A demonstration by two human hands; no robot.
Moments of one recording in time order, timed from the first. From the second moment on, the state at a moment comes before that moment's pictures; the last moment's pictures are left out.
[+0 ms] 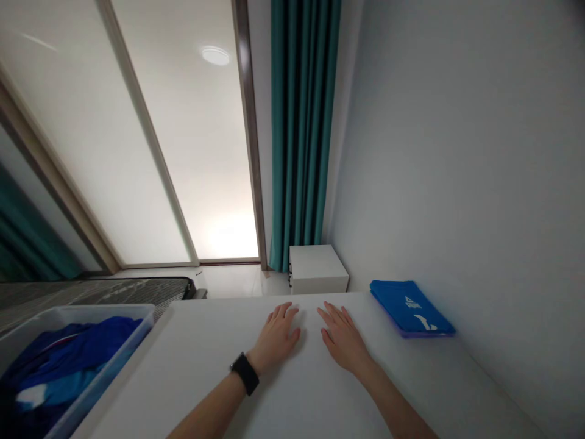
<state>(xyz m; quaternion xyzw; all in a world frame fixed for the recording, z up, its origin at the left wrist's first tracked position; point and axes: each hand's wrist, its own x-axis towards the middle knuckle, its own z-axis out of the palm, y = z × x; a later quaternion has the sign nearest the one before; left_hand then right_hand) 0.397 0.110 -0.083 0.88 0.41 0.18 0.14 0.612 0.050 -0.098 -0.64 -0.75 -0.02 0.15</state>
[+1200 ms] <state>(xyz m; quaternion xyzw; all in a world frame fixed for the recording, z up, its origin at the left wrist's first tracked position) 0.224 0.014 -0.092 0.85 0.41 0.27 0.20 0.448 -0.012 -0.124 -0.55 -0.81 0.08 0.19</state>
